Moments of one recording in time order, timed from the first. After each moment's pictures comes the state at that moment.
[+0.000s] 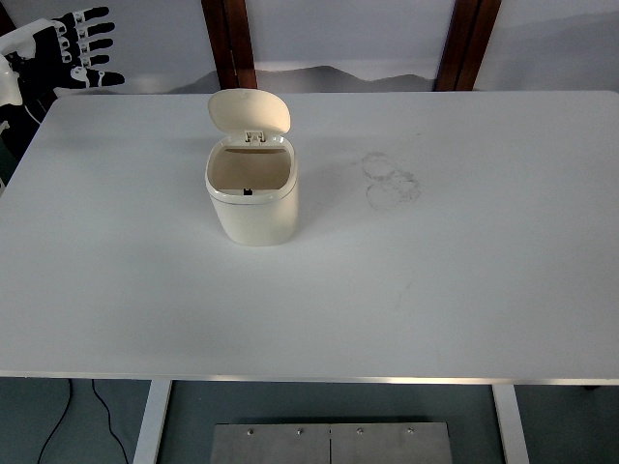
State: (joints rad) left arm -1.26 0.78 -0.06 -0.84 0.17 -0.38 -0.22; right arm 0.05 0.00 0.44 0.16 -0.16 0.02 -0.03
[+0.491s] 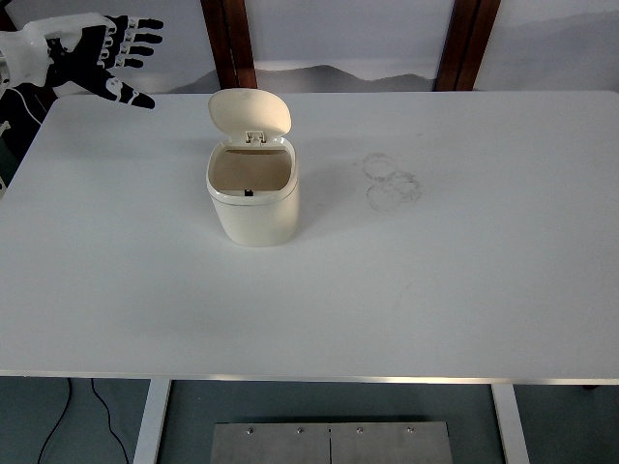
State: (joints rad) left arm -1.39 0.76 -0.05 -0.90 0.45 -0.47 -0.06; right arm 0.05 0.00 0.44 0.16 -0.16 0.02 -0.03
